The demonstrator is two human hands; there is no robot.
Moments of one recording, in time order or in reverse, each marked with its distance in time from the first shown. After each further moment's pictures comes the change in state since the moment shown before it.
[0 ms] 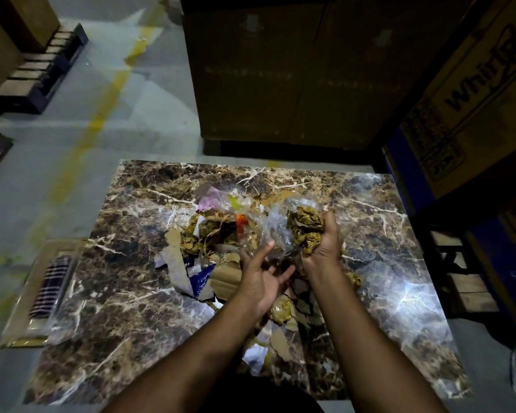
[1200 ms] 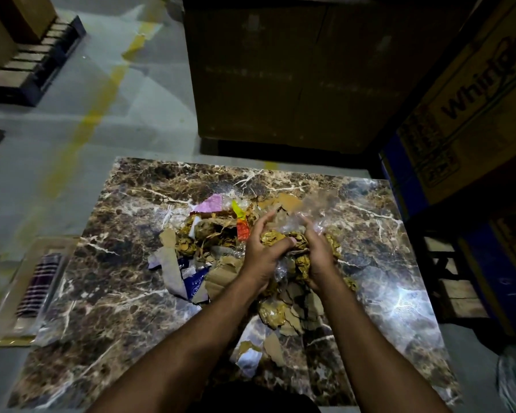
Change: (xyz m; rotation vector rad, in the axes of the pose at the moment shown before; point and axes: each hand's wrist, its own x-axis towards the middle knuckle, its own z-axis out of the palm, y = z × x) left_hand 0.024 0.015 0.027 0.618 -0.096 0.401; right_hand -0.010 -0.006 -0.016 -0.753 -0.293 -0.135
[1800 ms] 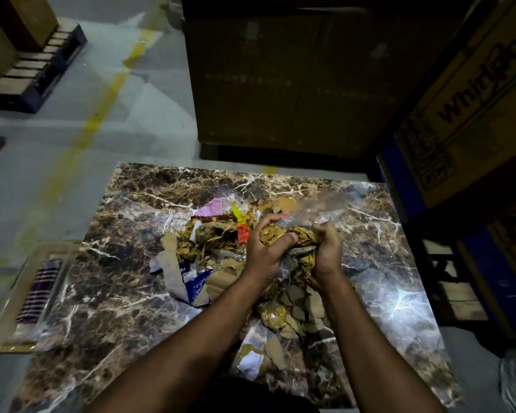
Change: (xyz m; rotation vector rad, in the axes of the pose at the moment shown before) left_hand -0.019 0.032 0.005 -0.038 -0.056 0.118; right_hand -0.023 -0.038 0.003 0.360 0.013 -0.037
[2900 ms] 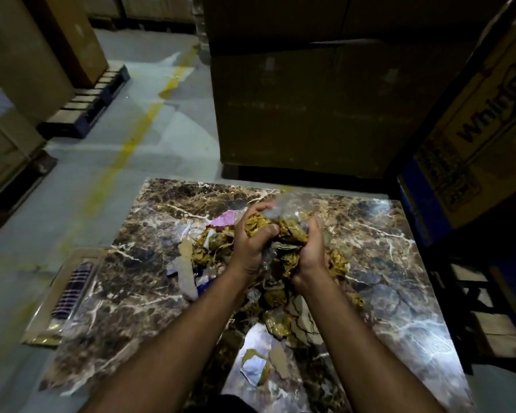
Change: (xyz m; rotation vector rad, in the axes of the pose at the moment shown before) left_hand -0.002 0.039 -0.015 -0.006 -0.031 0.189; right_hand -0.028 -0.015 0.037 0.212 -0.136 0.246
